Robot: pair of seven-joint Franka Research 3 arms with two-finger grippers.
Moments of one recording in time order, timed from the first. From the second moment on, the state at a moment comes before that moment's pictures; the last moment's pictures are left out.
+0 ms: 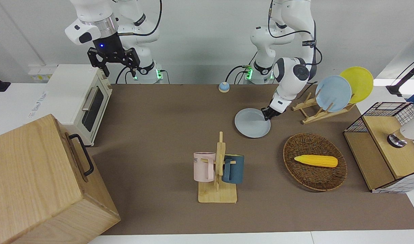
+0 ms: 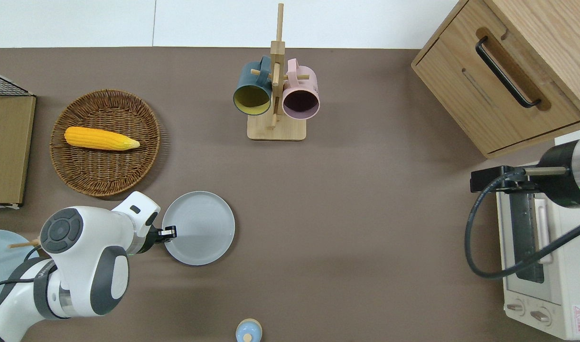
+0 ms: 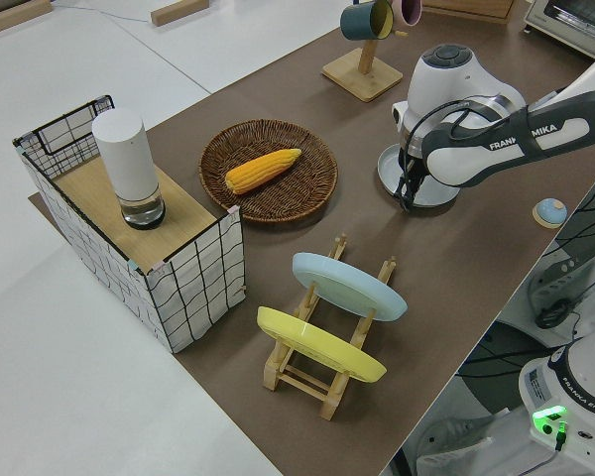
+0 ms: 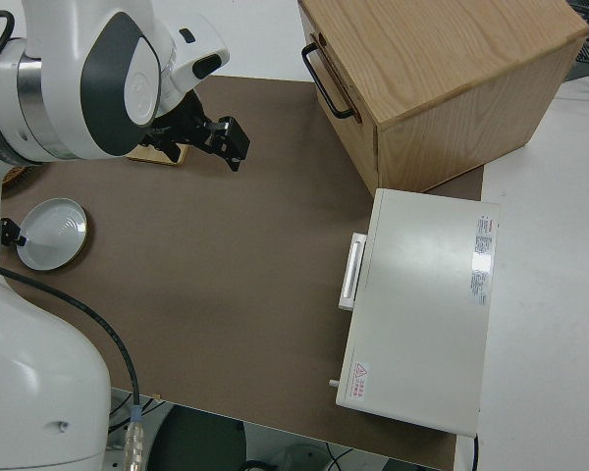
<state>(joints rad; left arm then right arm) 0.05 -0.04 -0.19 -2.48 -0.19 2.38 -0.16 0.17 -0.06 -0.05 -1.54 0.01 1.49 0.18</state>
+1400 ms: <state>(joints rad) 0.02 -0.04 -0.27 -2.48 -0.24 2.44 -0.31 0.17 -0.06 -0.05 -1.54 0.01 1.49 0.18</state>
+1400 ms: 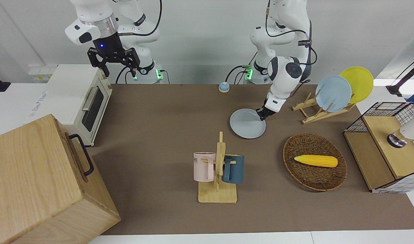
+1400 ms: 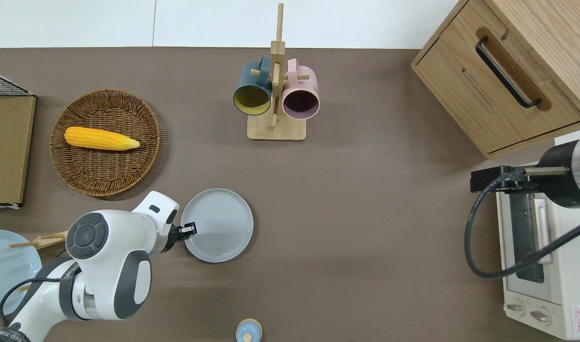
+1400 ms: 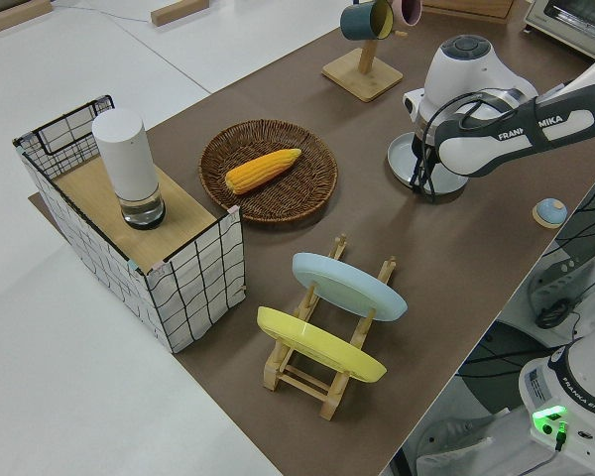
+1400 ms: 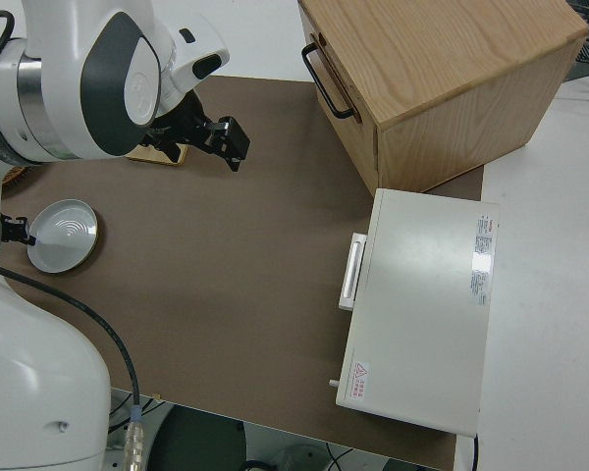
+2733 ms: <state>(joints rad) -0.34 0.03 -0.20 -2.44 -0.34 2.58 -0.44 0.17 -0.06 -0.05 -1.54 0.01 1.49 0.18</state>
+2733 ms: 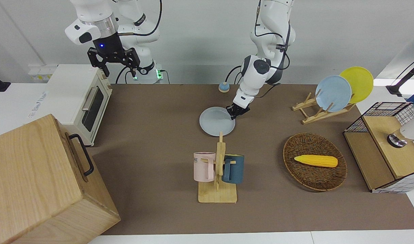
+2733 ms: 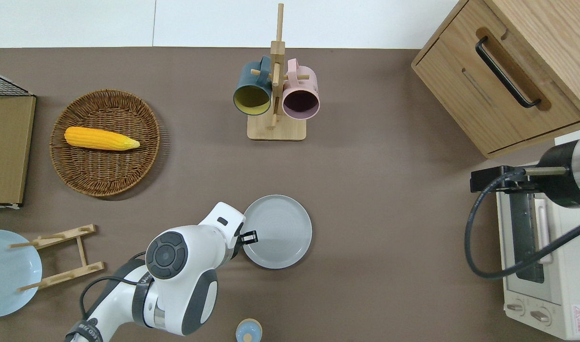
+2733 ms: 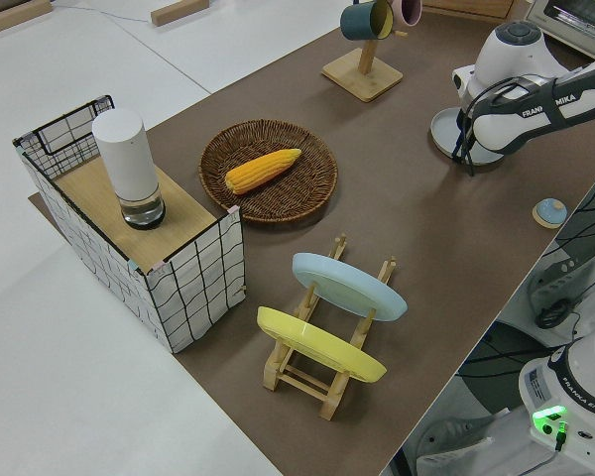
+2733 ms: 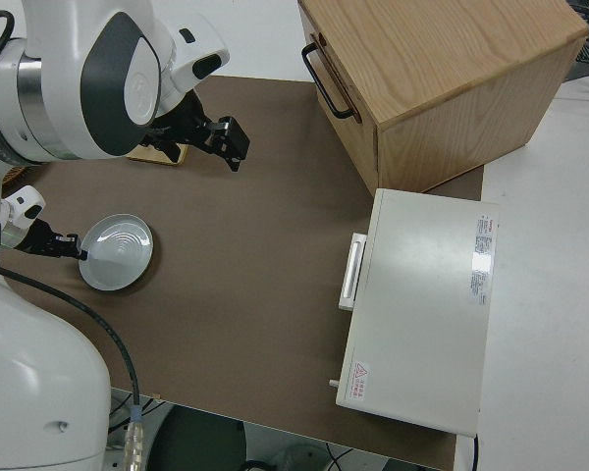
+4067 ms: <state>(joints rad) -0.65 0.21 -0.09 -2.22 -0.42 2.60 -0.53 0.17 -0.06 -0.05 -1.54 0.01 1.49 0.18</state>
